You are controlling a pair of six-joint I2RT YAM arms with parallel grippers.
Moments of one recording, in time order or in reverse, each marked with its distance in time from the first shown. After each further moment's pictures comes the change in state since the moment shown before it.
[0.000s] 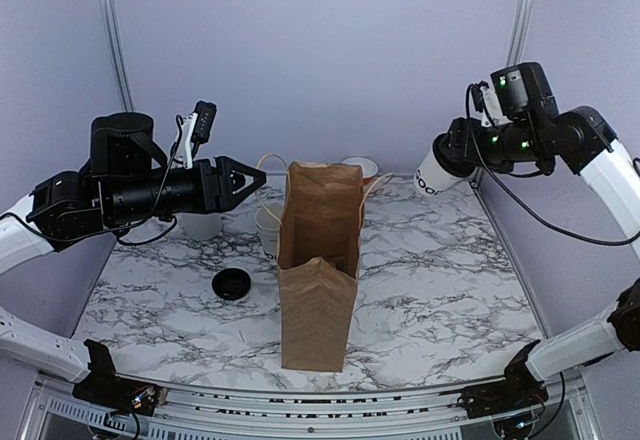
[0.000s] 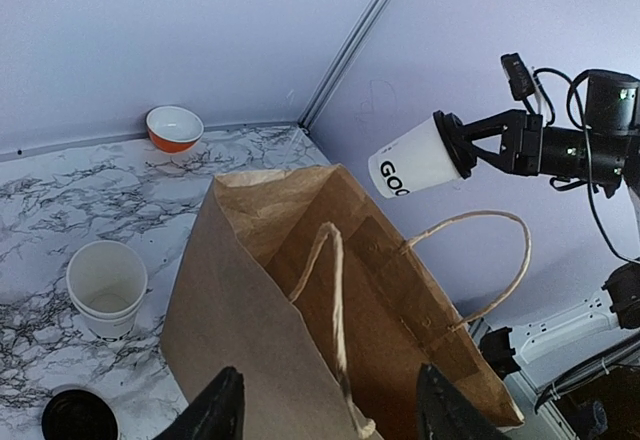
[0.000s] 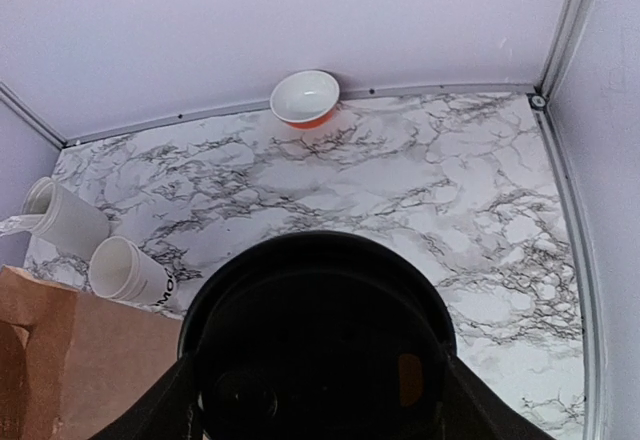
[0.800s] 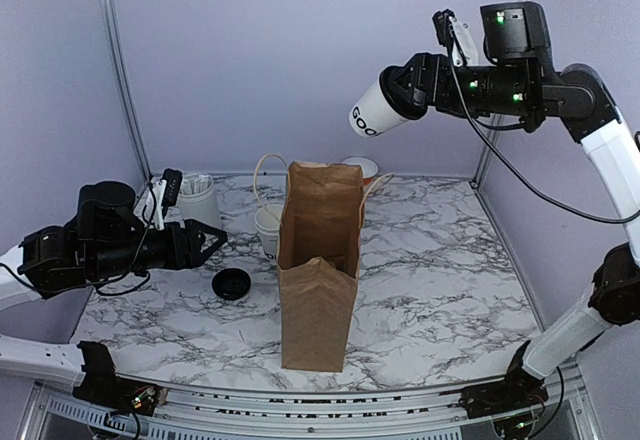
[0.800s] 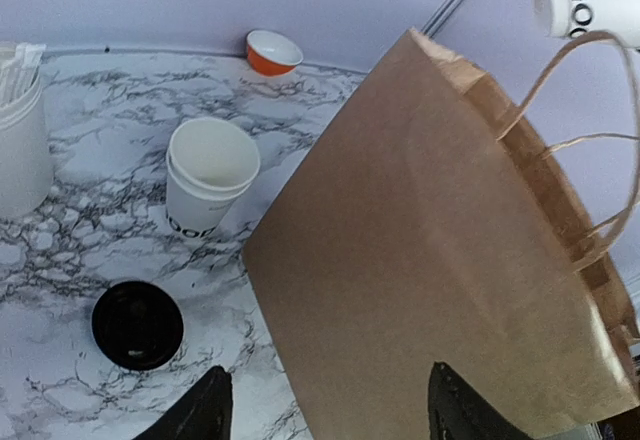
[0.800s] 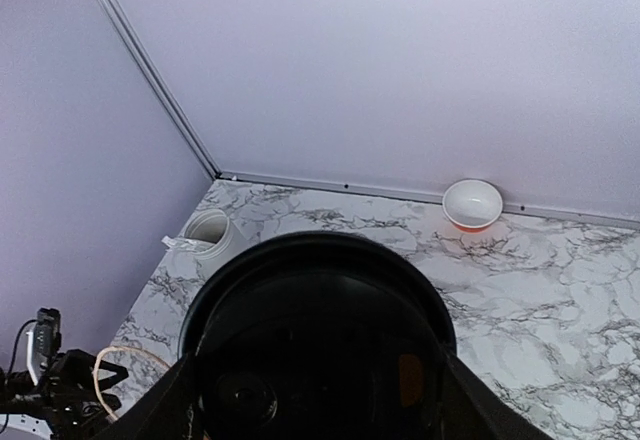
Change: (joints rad) left arm 0.025 -0.267 -0.339 -0.052 -0.074 -0.082; right arm 0.279 0.204 0.470 0.043 -0.002 -0.051
